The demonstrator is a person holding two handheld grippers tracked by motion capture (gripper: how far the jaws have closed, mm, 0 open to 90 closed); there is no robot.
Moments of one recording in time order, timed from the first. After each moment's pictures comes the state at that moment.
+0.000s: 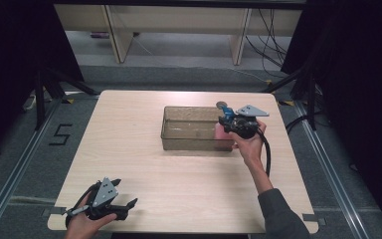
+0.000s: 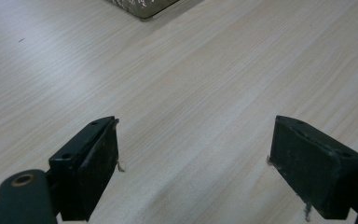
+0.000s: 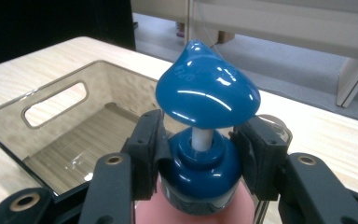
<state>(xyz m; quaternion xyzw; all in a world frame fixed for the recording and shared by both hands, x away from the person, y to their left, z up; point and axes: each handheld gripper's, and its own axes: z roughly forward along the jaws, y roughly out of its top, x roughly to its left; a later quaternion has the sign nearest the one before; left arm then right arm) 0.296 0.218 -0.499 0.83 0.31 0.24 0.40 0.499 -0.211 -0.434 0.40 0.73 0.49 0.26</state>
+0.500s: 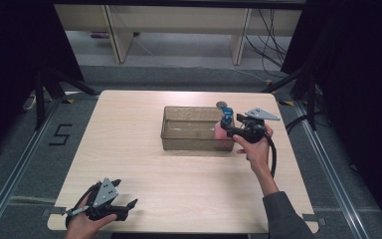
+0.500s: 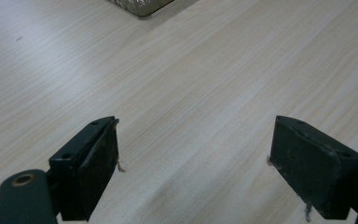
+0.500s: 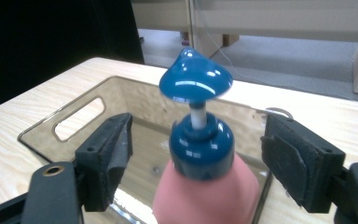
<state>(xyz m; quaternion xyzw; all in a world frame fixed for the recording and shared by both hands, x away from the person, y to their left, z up) 0.295 0.218 -0.500 0.83 0.31 0.24 0.40 0.477 -0.227 -0.425 0.44 0.70 0.51 0.23</state>
